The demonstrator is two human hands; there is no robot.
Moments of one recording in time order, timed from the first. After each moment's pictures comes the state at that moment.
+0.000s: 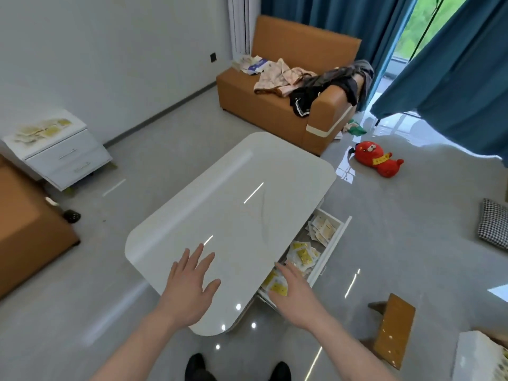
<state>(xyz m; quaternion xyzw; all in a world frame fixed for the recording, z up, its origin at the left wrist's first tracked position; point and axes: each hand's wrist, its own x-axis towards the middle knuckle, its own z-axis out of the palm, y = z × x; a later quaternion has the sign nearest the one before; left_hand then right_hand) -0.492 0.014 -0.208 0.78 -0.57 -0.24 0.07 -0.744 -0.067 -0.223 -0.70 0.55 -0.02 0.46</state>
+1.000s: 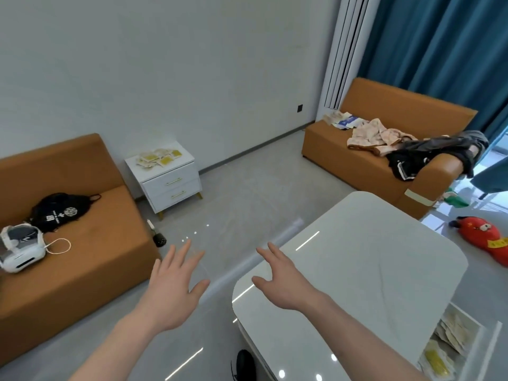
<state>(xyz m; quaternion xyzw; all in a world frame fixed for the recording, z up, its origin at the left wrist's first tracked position) 0.016 0.087 -0.127 0.85 -0.49 -0.15 0.10 -0.188 -0.079 -0.140 -0.83 0.37 0.00 0.41</state>
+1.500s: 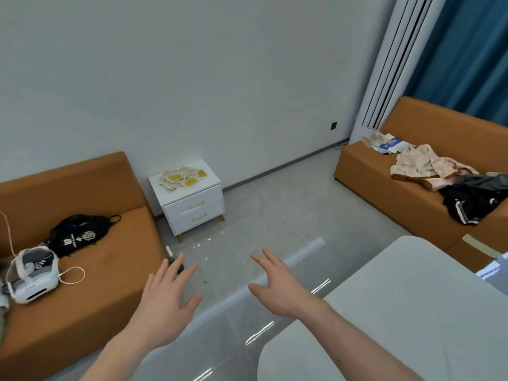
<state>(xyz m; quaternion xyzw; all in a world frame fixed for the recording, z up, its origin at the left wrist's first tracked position) 0.222 -0.023 -0.123 0.89 -0.43 -0.16 0.10 0.044 -0.224 -0.134 -0.86 0.31 0.02 0.39</state>
